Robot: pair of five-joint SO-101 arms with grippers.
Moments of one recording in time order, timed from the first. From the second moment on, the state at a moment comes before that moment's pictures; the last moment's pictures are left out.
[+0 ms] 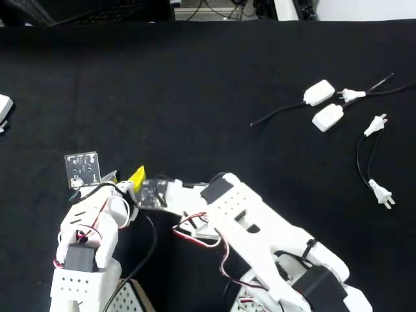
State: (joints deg) left arm 1.2 -103.6 96.5 49.5 14.3; right arm -38.7 -18.5 56.7 58.0 44.6
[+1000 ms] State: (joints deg) left arm 1.2 -103.6 96.5 49.5 14.3; right arm -27.3 -17.2 57.5 51.8 59.9
